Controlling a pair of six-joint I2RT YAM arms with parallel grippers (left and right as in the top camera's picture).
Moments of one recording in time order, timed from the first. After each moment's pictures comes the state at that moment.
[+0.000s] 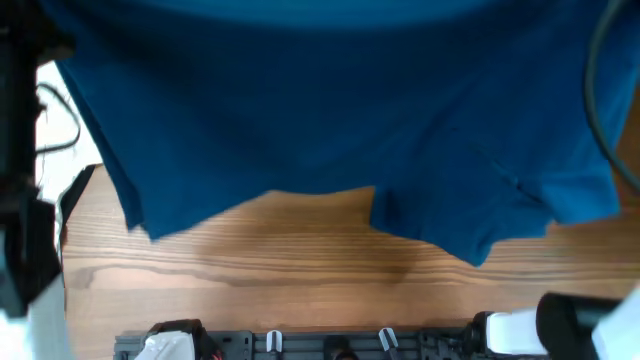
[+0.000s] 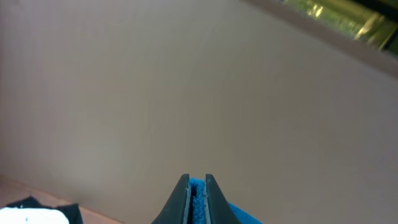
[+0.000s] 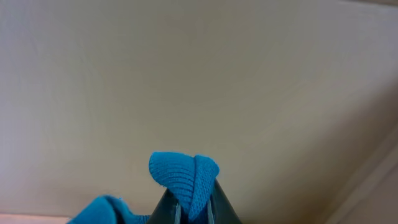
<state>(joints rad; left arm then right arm) 0.07 1.24 1.89 -0.56 -0.04 -0.41 -0.11 1.62 2.56 -0.97 -0.10 -0.11</state>
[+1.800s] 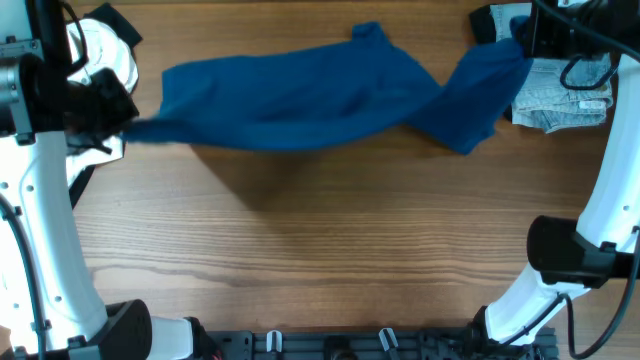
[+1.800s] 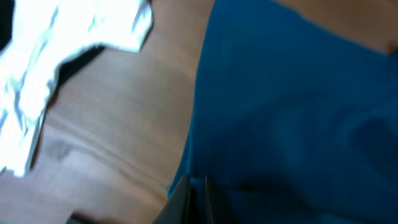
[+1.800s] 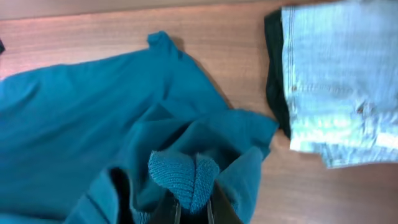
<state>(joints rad) 0.14 1.60 2.07 -1.67 -0.03 -0.38 -0.11 1.93 2.51 -1.61 -0.24 -0.05</state>
